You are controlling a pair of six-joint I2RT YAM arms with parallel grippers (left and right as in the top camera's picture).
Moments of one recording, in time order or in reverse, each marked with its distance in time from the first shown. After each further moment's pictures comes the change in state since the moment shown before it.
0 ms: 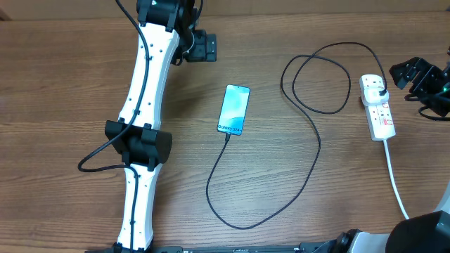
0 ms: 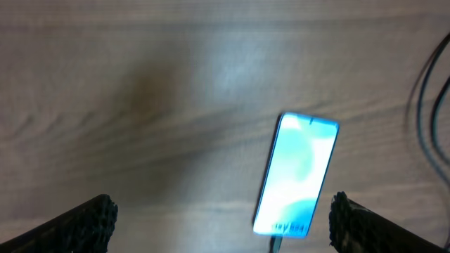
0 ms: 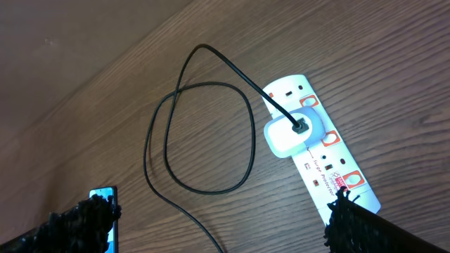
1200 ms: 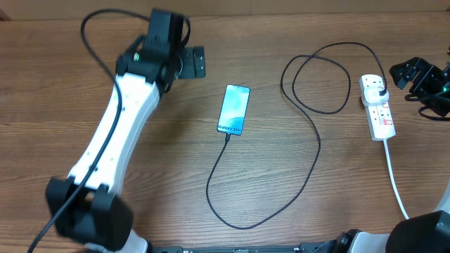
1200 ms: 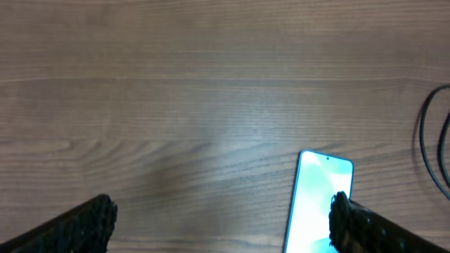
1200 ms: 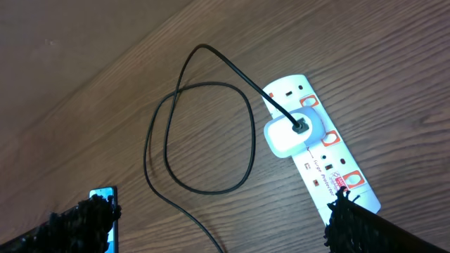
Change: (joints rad) left arm -0.015 -0.758 -1.222 0.848 -0.183 0.000; right arm 0.000 0.000 0.000 0.000 0.000 0.001
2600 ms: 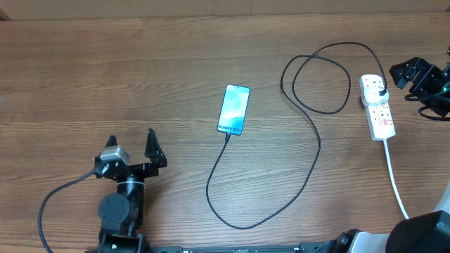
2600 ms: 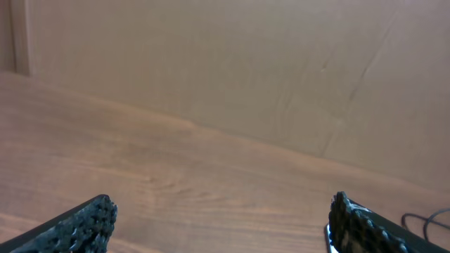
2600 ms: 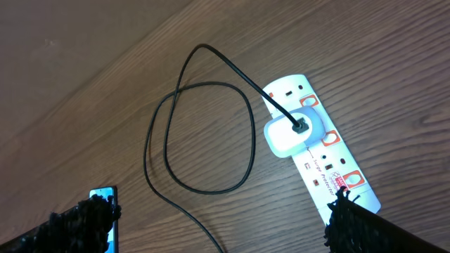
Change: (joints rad) left arm 0.159 -1.350 -1.562 1.112 -0.060 -0.004; right arm 0.000 0.000 0.000 0.000 0.000 -0.001
